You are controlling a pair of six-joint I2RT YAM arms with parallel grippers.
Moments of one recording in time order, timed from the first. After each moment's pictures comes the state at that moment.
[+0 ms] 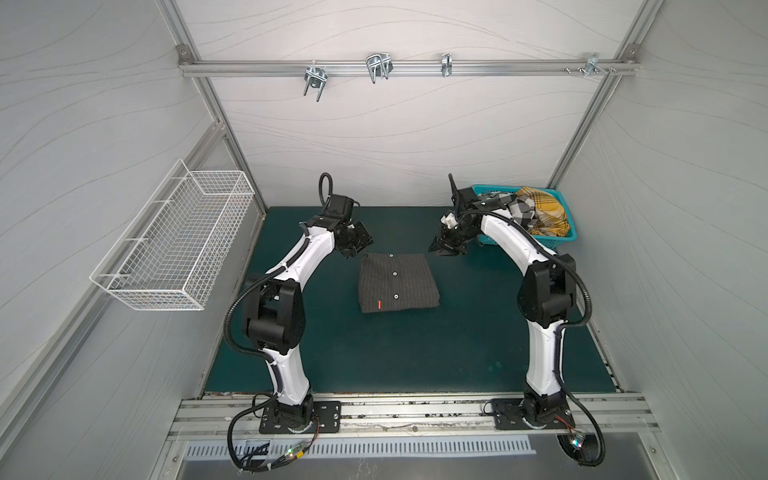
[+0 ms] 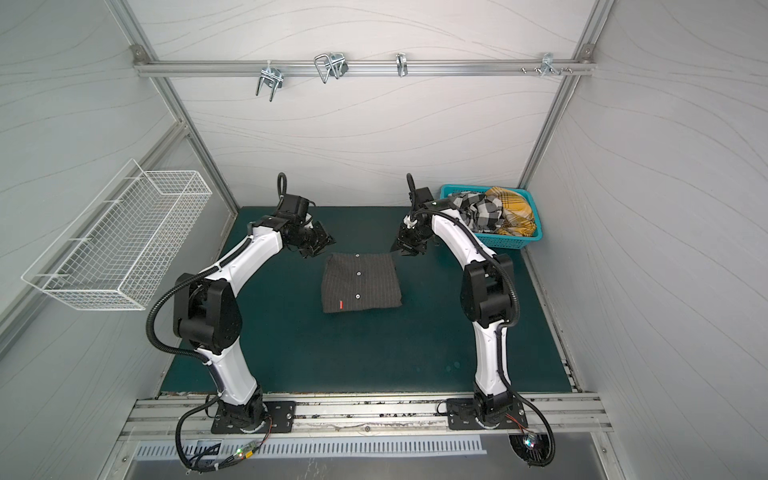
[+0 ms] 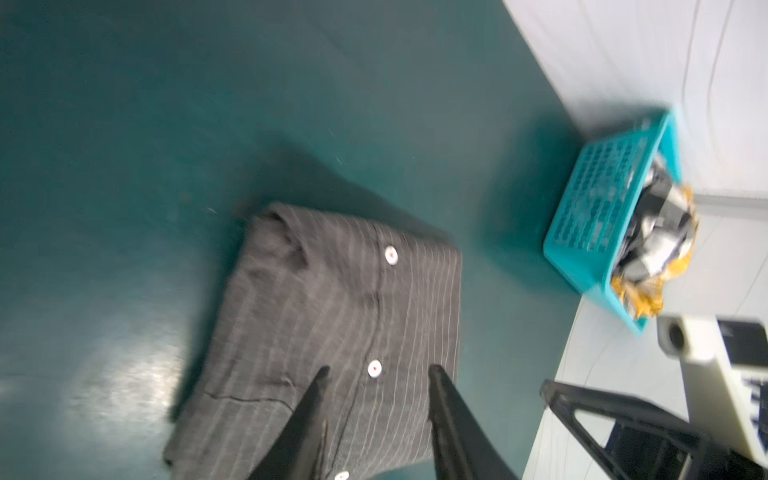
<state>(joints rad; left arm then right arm) -0.25 1.85 1.55 -0.71 0.32 -0.83 0.41 2.09 1.92 -1.07 -0.51 0.50</state>
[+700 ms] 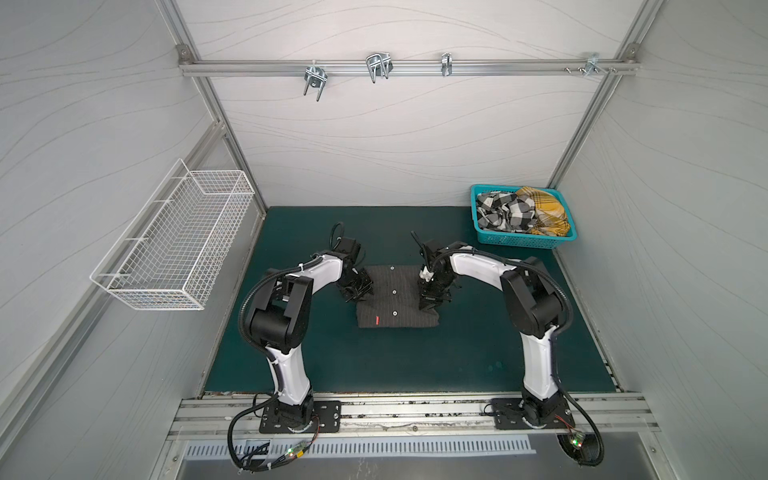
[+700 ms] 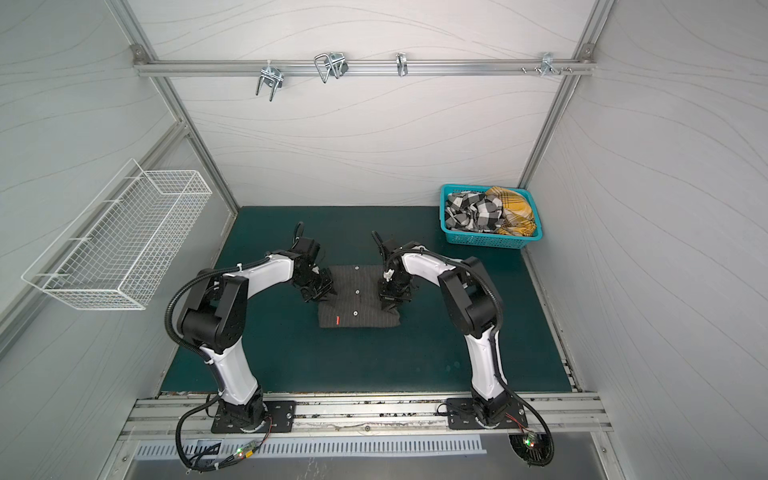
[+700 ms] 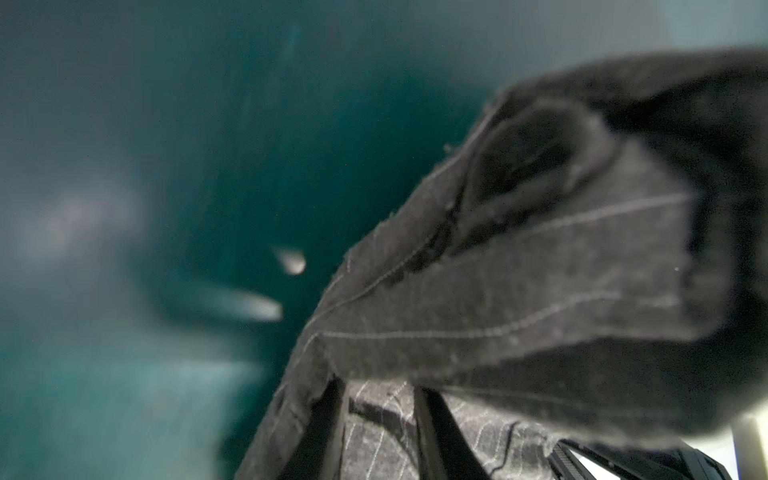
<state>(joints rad) -0.26 1.80 1.09 -0.64 0.35 -0.84 0.66 2.00 1.40 -0.92 -0.42 0.52</state>
